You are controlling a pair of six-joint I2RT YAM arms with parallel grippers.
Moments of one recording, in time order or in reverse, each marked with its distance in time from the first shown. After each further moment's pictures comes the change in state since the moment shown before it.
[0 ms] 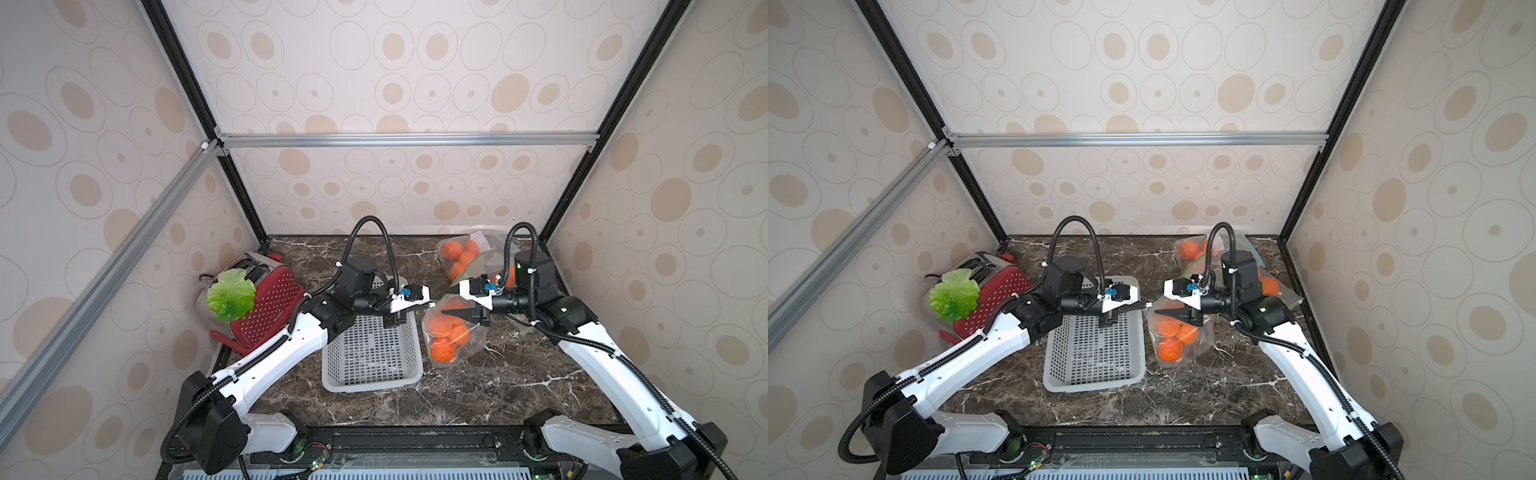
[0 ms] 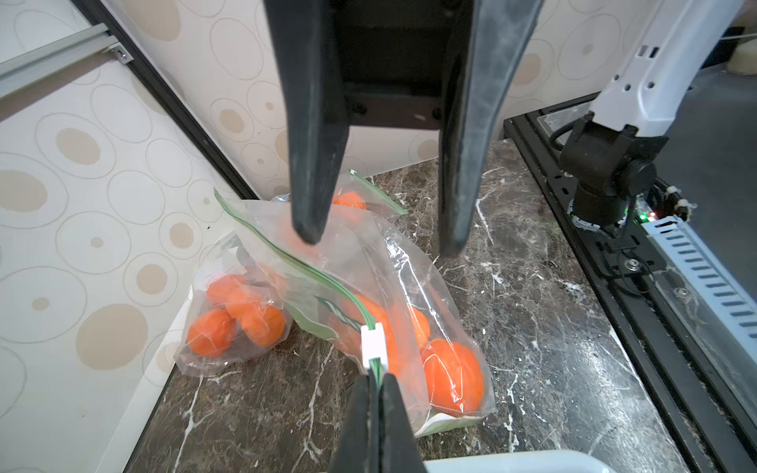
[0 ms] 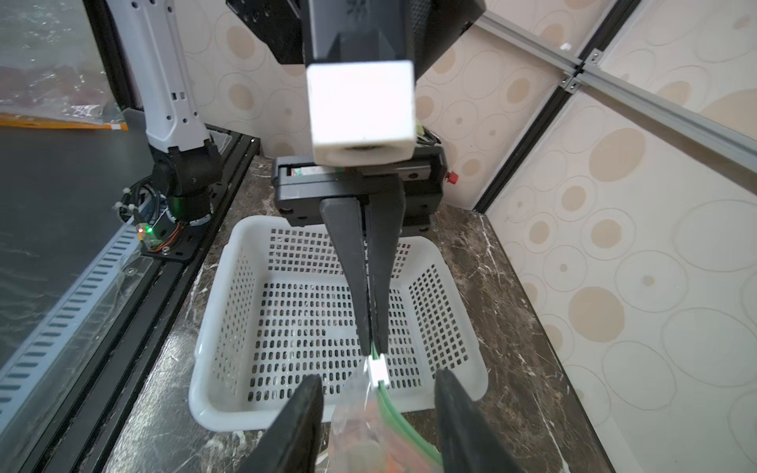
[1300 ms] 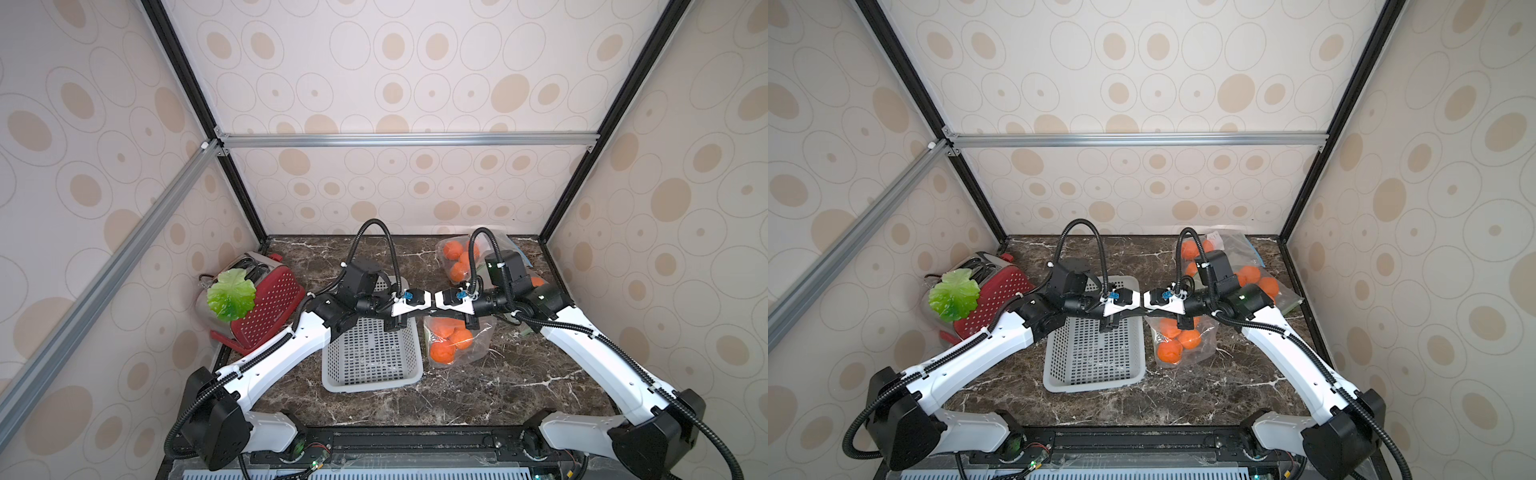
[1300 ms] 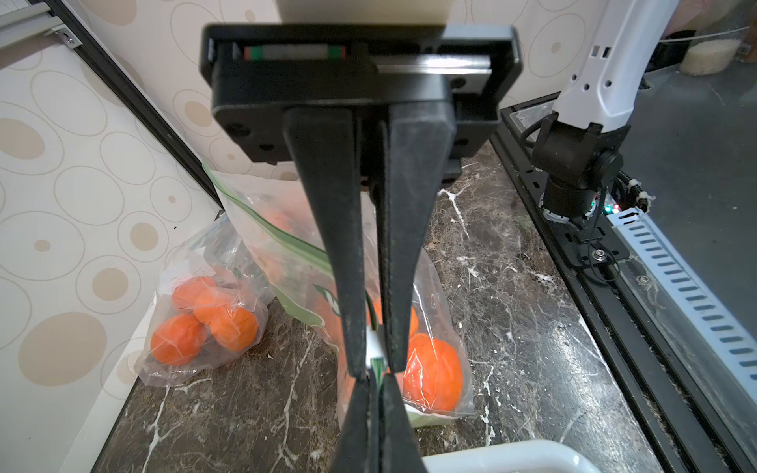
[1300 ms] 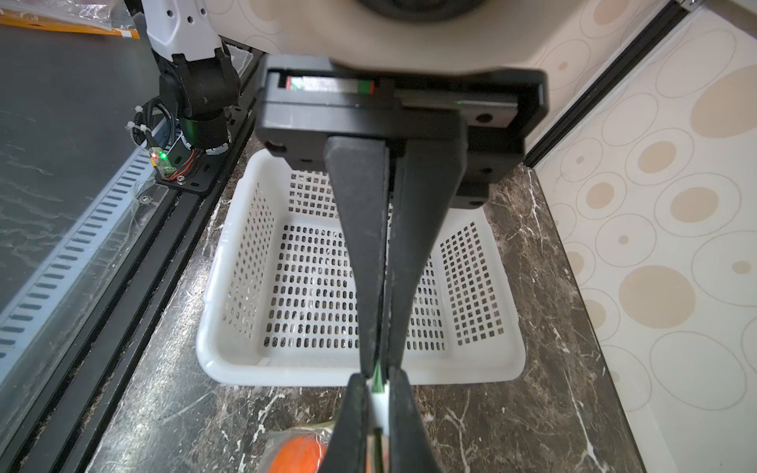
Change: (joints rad) left arm -0.005 0.020 0.001 -0.037 0.035 0.015; right arm 0.098 0.111 0.085 -0.191 0.174 -0.140
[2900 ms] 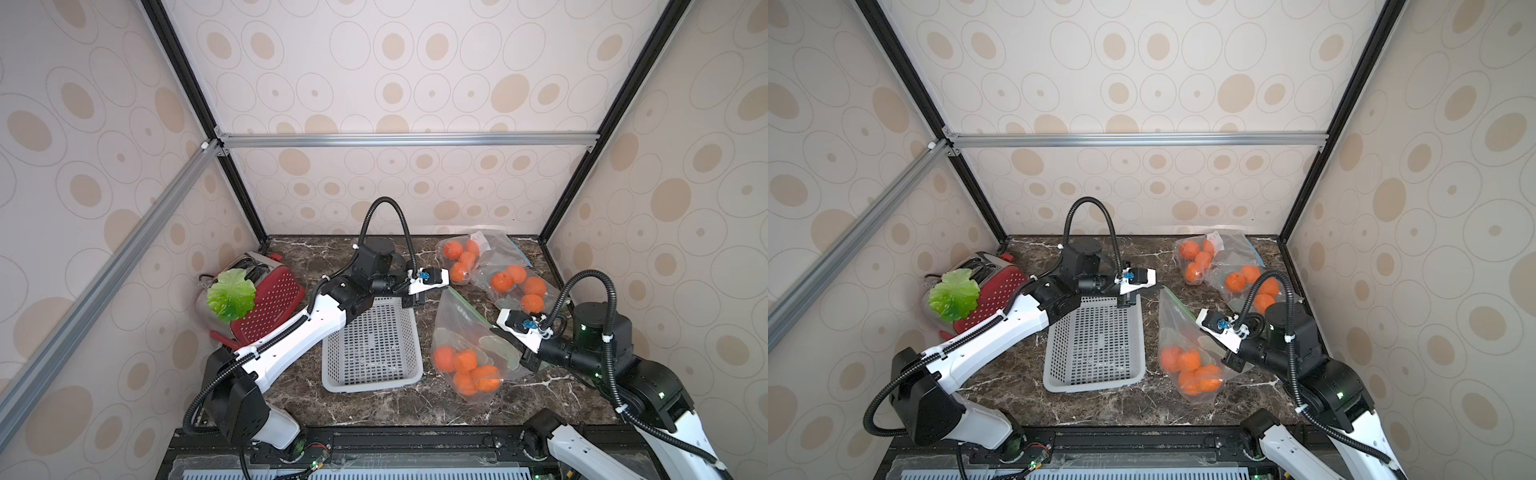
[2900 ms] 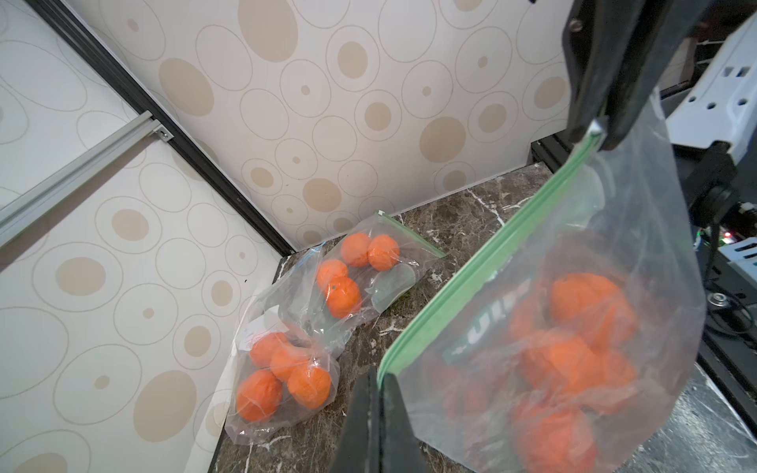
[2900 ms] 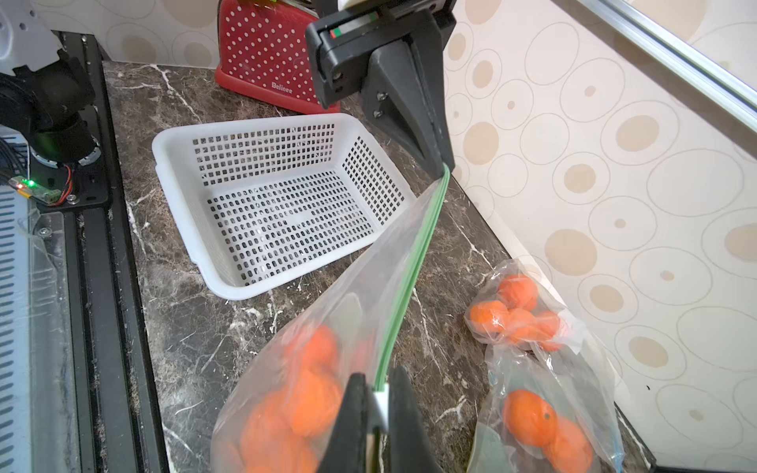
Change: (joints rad) left arm -0.008 0.157 0.238 0.097 -0.072 0.011; right arm 0.009 -0.621 -0.095 -0.261 0.496 0.387
